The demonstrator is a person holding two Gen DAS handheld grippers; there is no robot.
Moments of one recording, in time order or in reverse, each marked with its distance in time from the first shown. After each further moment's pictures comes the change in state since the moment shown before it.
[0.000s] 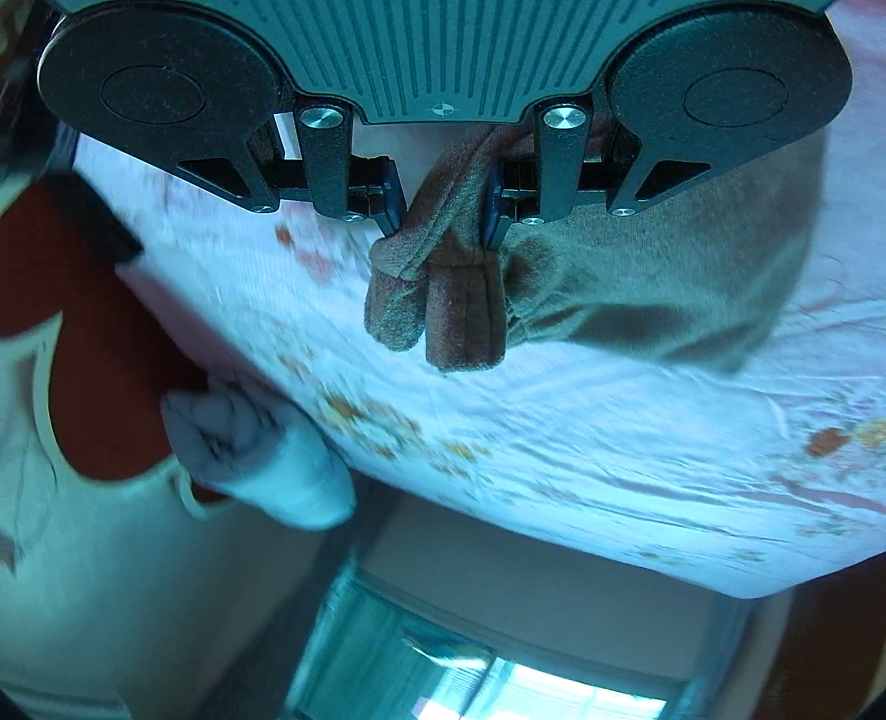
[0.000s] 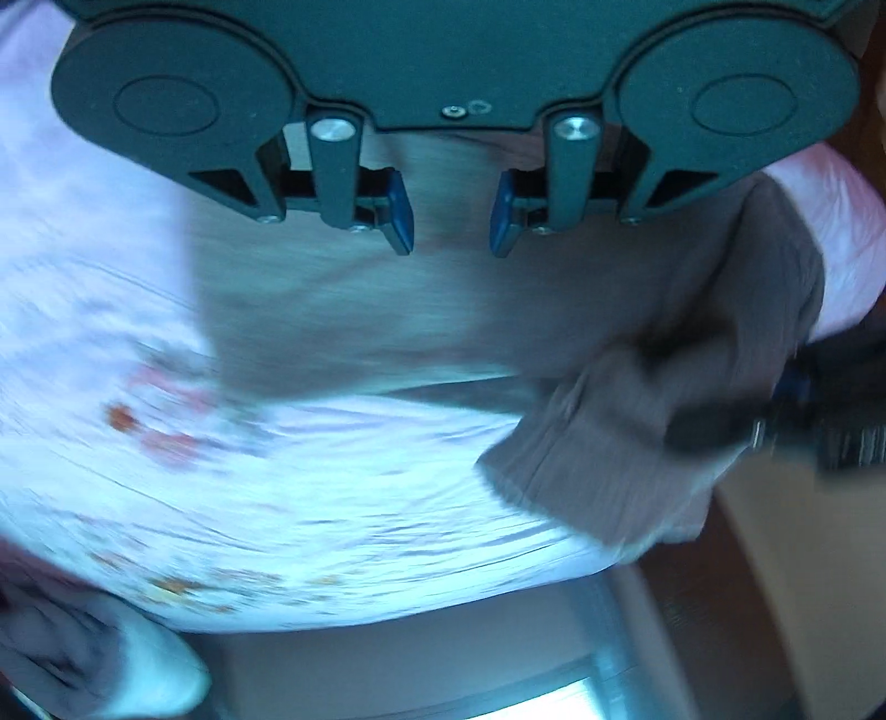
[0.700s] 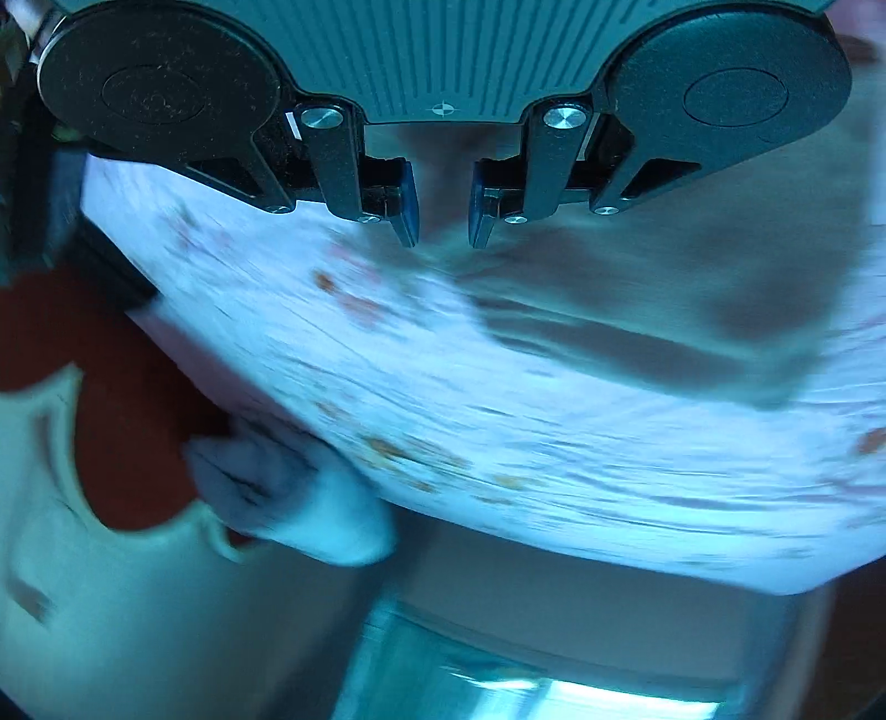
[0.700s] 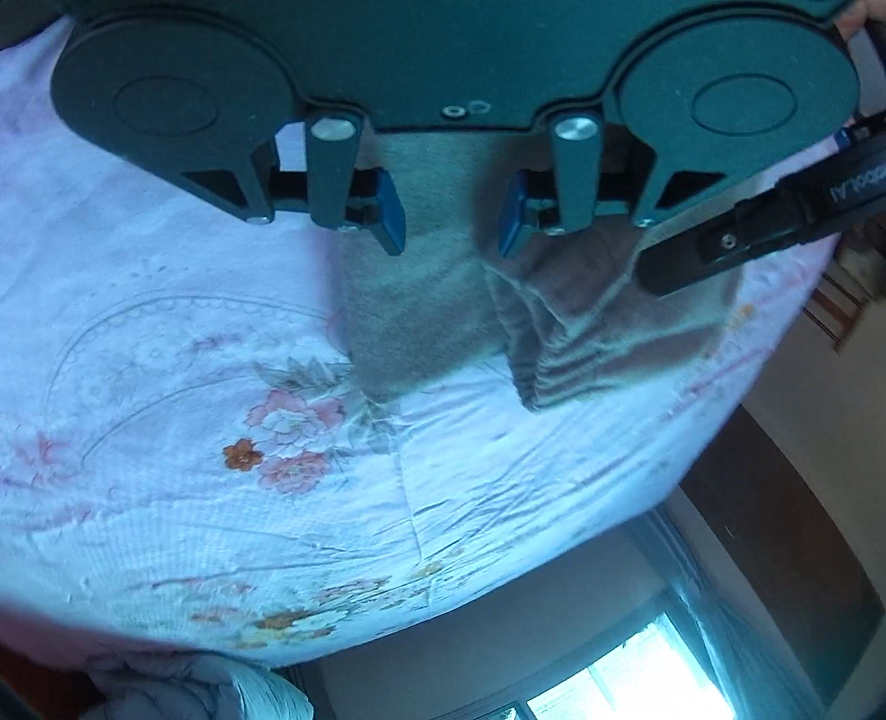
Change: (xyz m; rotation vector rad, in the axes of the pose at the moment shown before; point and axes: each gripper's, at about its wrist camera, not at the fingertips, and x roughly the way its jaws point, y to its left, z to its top) left arm 0.003 -0.029 -0.002 0.023 0.026 0.011; right arm -0.024 -0.068 0.002 0.227 -0.035 0.051
